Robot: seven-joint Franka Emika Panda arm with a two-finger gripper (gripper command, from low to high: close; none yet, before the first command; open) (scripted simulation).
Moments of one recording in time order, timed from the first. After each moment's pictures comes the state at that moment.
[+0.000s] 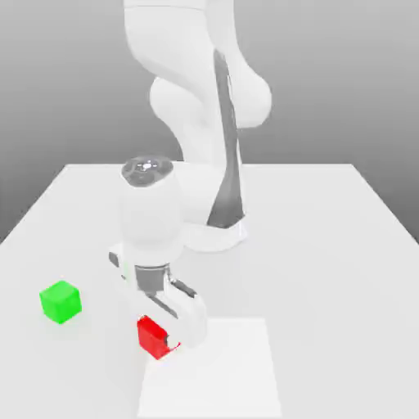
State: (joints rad) arm -0.28 0.24 0.04 -2.77 -0.07 3.01 1.41
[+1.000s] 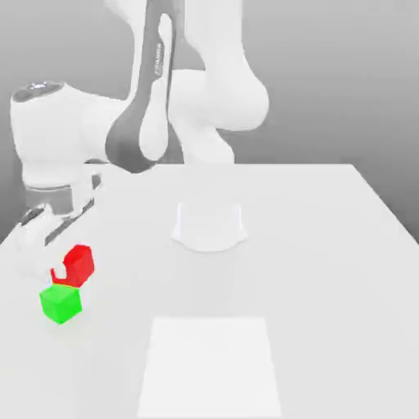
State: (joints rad) arm -0.62 -0.10 -0.12 -2.78 -0.03 2.68 2.15
